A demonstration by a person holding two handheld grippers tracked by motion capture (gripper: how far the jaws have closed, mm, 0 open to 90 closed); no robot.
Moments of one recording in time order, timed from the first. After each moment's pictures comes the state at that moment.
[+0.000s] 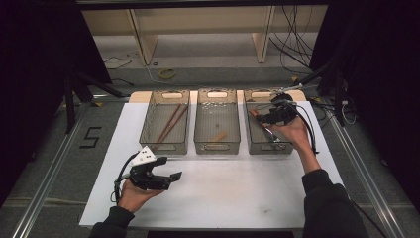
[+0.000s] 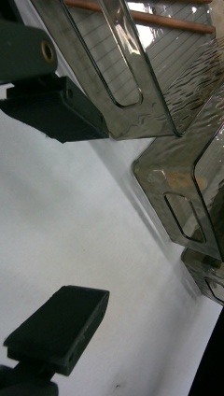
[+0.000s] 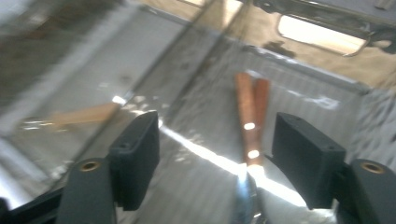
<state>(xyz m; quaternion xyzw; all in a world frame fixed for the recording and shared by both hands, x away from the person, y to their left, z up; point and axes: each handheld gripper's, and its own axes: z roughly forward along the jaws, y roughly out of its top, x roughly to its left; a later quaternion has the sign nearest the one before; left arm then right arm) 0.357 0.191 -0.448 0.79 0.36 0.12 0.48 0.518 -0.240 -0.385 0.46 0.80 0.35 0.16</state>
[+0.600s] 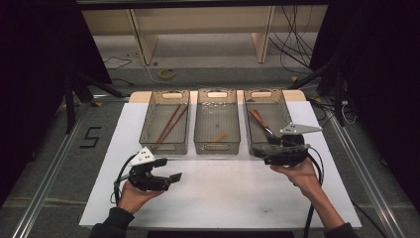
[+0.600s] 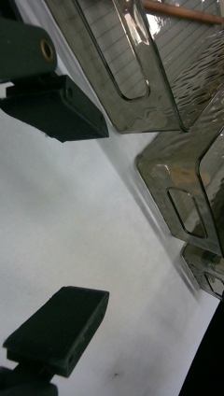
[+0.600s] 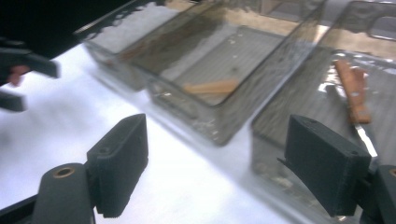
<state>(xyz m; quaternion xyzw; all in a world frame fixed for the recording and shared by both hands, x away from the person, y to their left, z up) 0.355 0.192 -0.450 0.79 0.36 0.10 0.49 0.384 -0.234 -0.392 0.39 0.78 0.47 0.13</state>
